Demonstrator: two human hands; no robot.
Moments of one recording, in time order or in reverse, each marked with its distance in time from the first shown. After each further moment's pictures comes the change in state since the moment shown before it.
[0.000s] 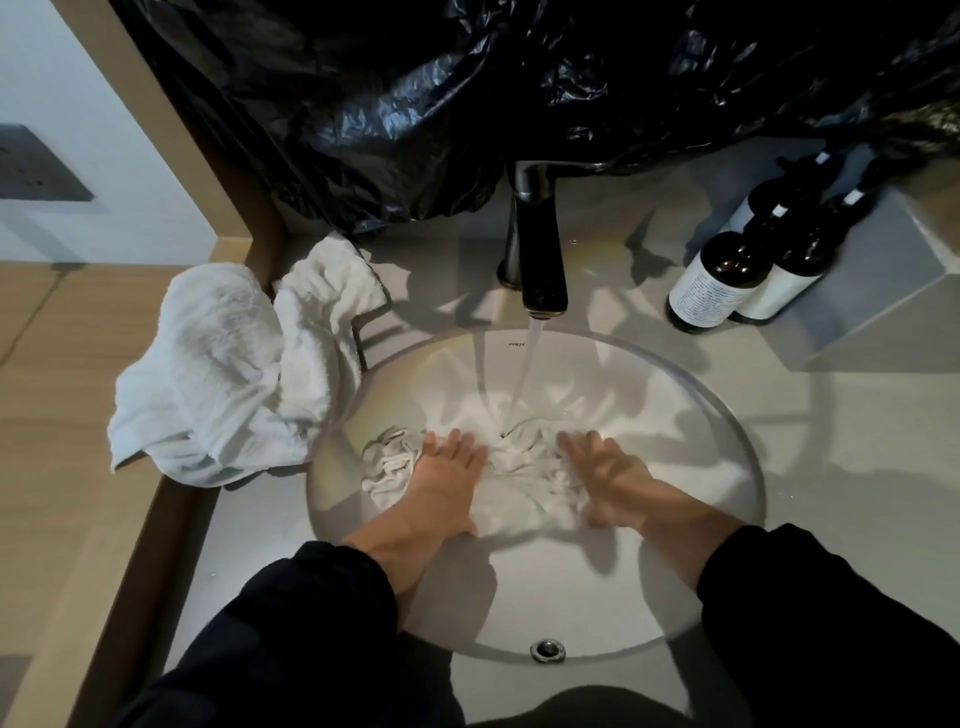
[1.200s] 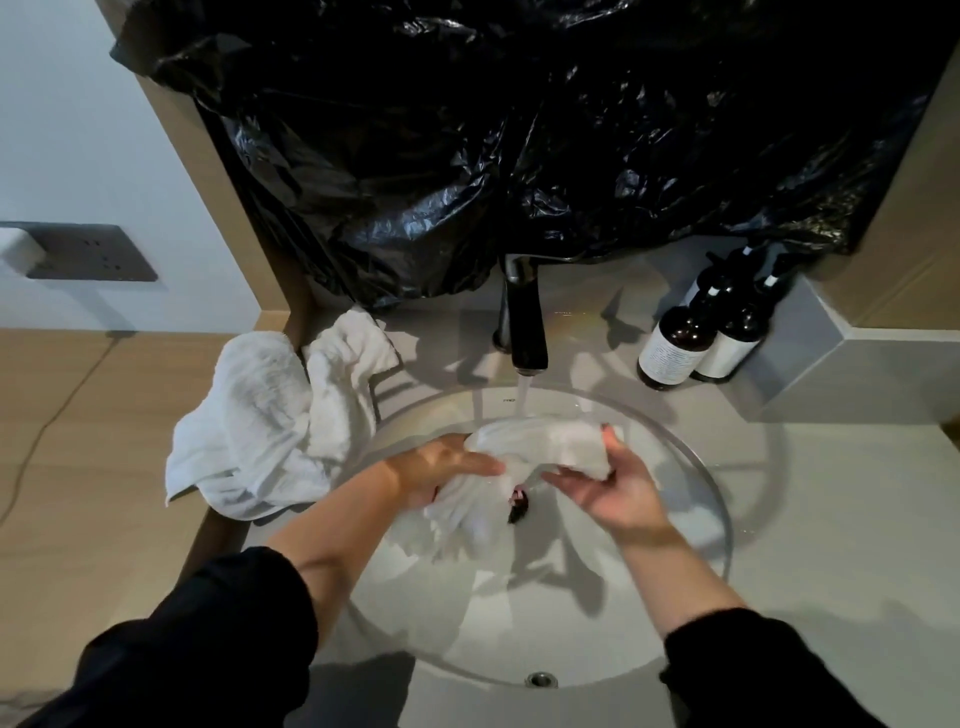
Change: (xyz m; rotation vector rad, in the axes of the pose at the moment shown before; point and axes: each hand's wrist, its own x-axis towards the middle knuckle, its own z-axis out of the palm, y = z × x) left_hand -0.070 -0.052 -0.098 -1.813 -0.124 0.221; right_hand -0.037 -0.014 -0.061 2.531 0.055 -0.133
